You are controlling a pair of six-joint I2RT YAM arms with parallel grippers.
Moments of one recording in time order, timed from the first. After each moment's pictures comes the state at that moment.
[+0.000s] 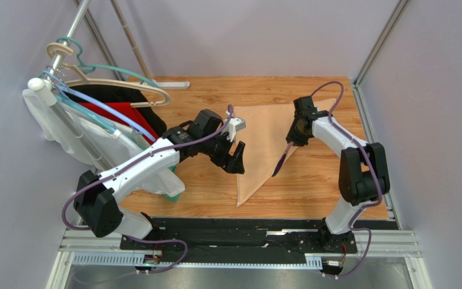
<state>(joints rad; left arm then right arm) -0.74 1.41 1.20 -0.63 0.47 -0.19 0.22 1.76 1.25 -0.61 0.09 0.63</state>
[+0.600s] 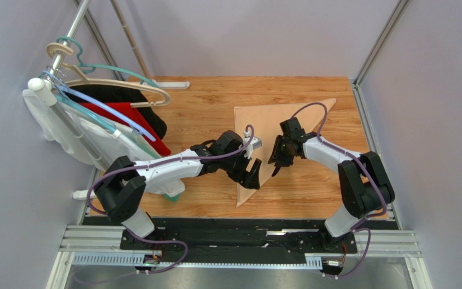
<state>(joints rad) -0.90 1.58 1.04 -0.27 0.41 -0.35 0.38 1.60 0.93 -0.43 -0.12 0.70</state>
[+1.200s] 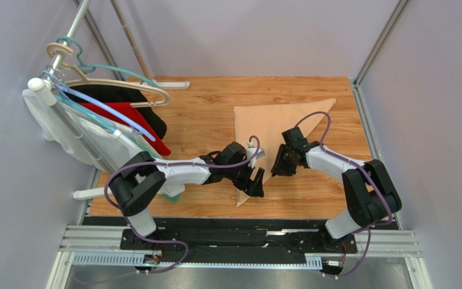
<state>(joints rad) -0.94 1.71 0.91 0.02 0.42 -0.42 0.41 1.52 0.80 -0.41 -0.10 0.75</state>
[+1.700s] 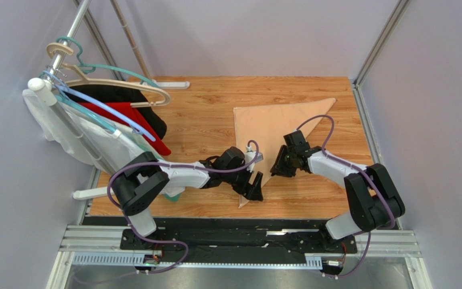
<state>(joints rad) -0.95 1.72 0.84 0.12 0.44 -0.44 0.41 1.48 0.72 -0.31 -0.10 0.79</state>
